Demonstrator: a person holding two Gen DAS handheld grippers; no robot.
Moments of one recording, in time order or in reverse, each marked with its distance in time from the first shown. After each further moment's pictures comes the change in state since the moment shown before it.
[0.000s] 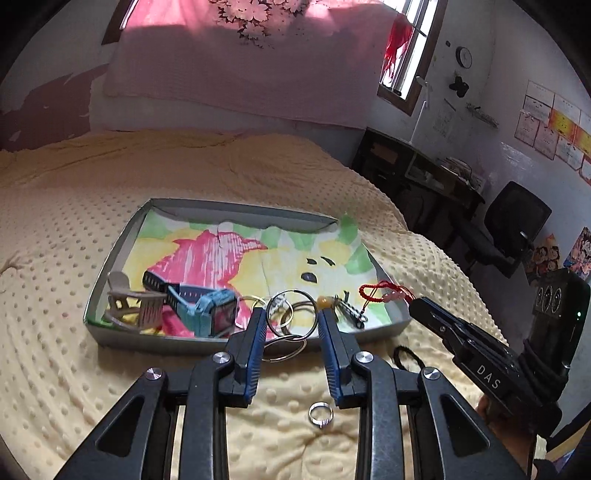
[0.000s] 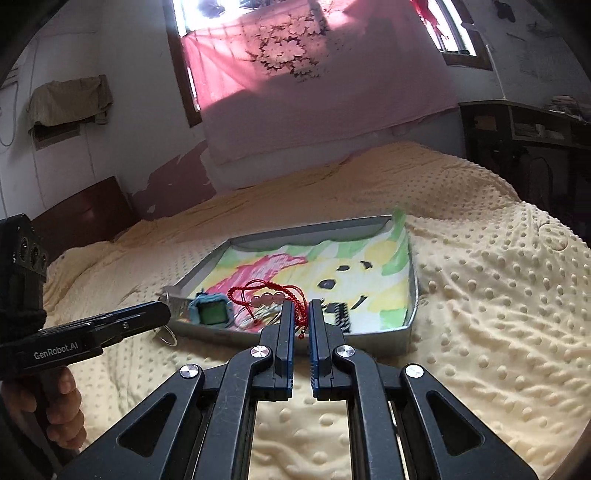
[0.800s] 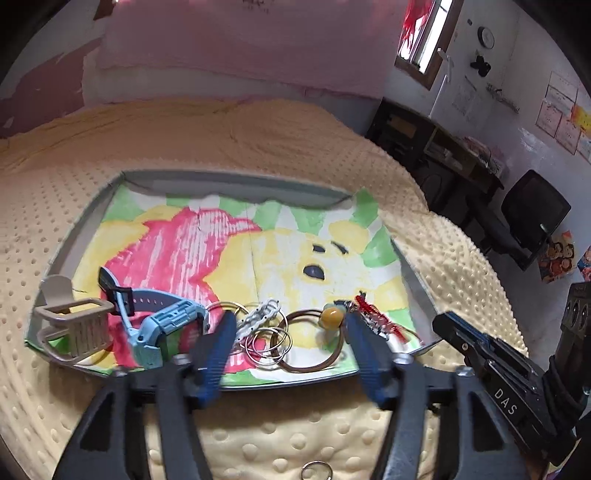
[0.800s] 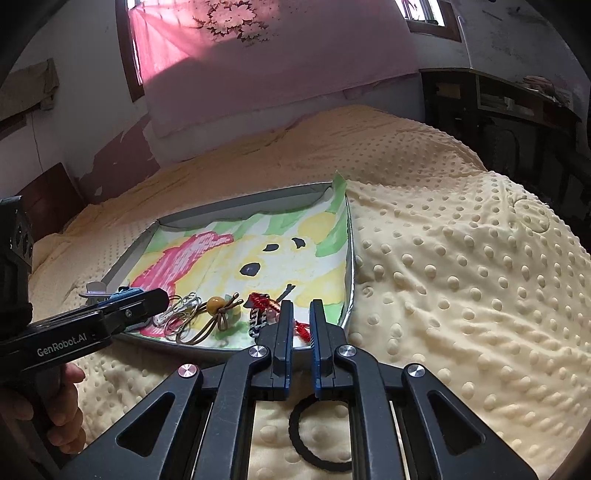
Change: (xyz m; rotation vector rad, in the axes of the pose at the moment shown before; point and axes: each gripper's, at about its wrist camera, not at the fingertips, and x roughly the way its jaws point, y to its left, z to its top) left arm 0.062 -0.012 0.007 -0.021 0.086 0.038; right arm 0.029 -0.035 0.004 0.031 0.113 -0.144
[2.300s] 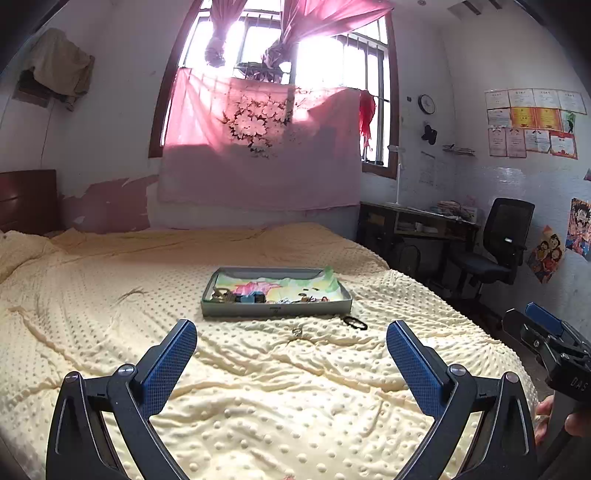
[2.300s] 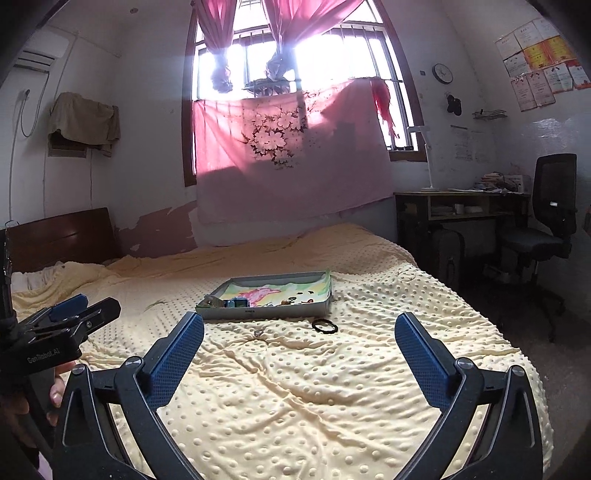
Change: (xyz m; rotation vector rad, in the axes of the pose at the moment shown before) left arm -0.355 -0.064 -0.206 0.146 -0.464 0.152; right arm -0.383 0.020 -0.155 -0.091 -0.426 -0.013
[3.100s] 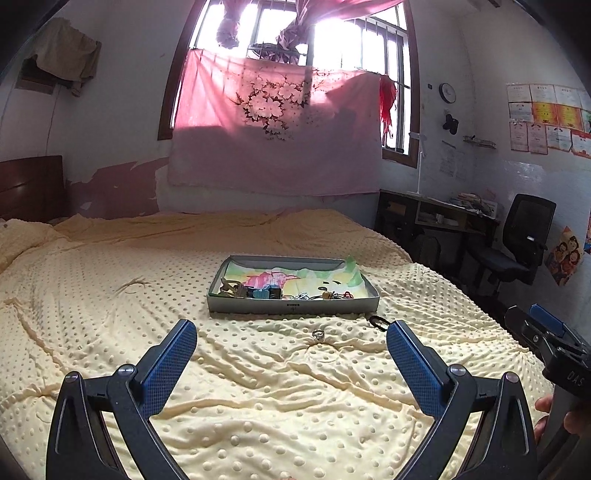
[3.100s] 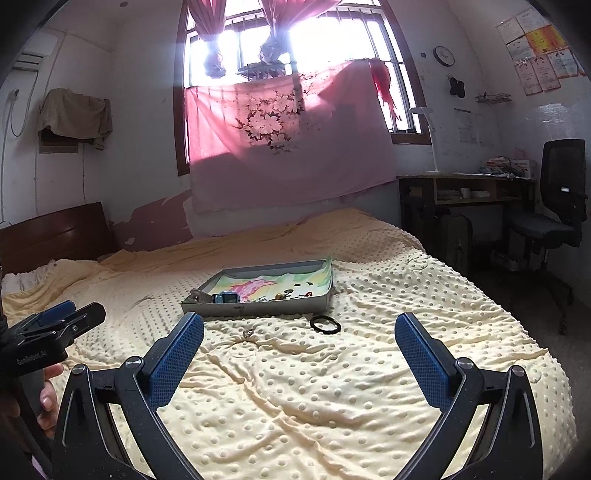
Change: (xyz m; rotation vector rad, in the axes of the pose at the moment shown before) left arm 0.073 0.011 0.009 -0.026 0.053 0.051; right arm 0.088 -0.004 0.001 0.015 0.045 -0.012
